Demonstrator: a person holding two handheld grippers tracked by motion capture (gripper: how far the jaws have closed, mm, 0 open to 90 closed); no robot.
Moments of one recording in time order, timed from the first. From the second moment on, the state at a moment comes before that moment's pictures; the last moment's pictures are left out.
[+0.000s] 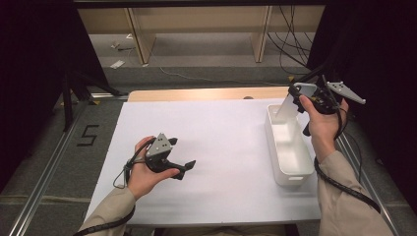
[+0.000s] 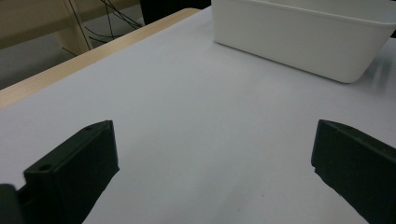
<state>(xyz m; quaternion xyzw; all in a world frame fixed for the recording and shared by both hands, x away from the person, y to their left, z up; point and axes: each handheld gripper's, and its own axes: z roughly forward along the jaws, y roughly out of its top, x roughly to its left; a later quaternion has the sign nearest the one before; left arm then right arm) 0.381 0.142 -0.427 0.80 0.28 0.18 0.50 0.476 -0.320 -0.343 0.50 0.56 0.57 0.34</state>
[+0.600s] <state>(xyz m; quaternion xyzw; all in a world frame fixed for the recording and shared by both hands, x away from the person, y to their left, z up) 0.381 0.143 -0.427 0.79 0.28 0.18 0.51 0.482 -0.318 -0.345 0.50 0.56 0.56 0.35</state>
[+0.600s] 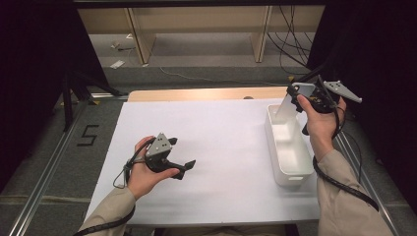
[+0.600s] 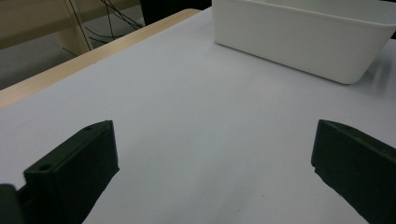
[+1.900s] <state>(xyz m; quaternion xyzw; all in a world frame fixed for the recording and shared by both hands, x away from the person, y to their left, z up) 0.381 0.143 -0.427 0.79 0.29 0.18 0.51 0.499 -0.313 -0.348 0.49 0.57 0.55 0.36</state>
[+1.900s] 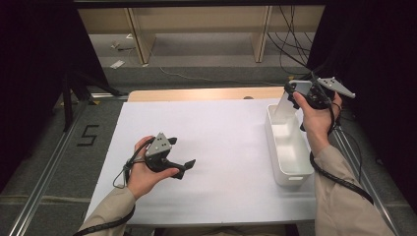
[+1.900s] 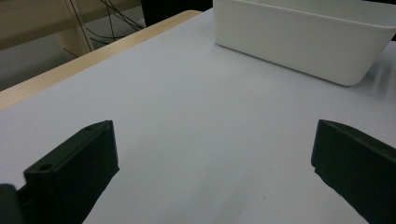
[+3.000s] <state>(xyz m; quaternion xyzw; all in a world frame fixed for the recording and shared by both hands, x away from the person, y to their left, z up) 0.382 0.143 -0.427 0.79 0.29 0.18 0.51 0.507 -0.310 -0.352 0.49 0.58 0.54 0.36</state>
